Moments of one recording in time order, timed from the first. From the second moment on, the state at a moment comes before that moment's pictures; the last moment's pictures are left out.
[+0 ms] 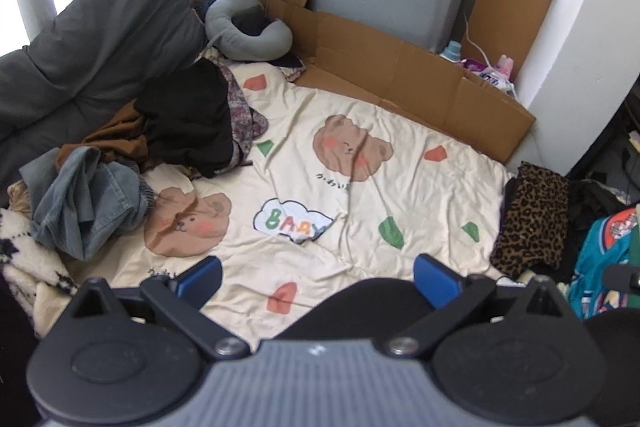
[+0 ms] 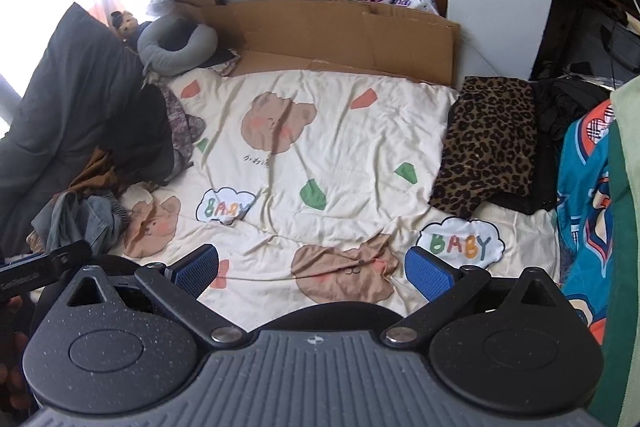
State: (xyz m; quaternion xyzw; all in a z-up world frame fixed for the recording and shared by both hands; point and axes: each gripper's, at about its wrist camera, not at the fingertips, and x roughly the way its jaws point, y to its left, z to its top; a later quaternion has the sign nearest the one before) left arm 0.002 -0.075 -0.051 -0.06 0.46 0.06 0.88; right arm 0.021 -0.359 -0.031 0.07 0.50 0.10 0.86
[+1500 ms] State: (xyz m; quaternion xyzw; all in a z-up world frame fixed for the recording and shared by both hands) left arm 0.022 -0.092 -0.059 -0.02 0.47 0.07 0.88; right arm 0.033 -0.357 -0.038 0.06 0.51 0.09 0.85
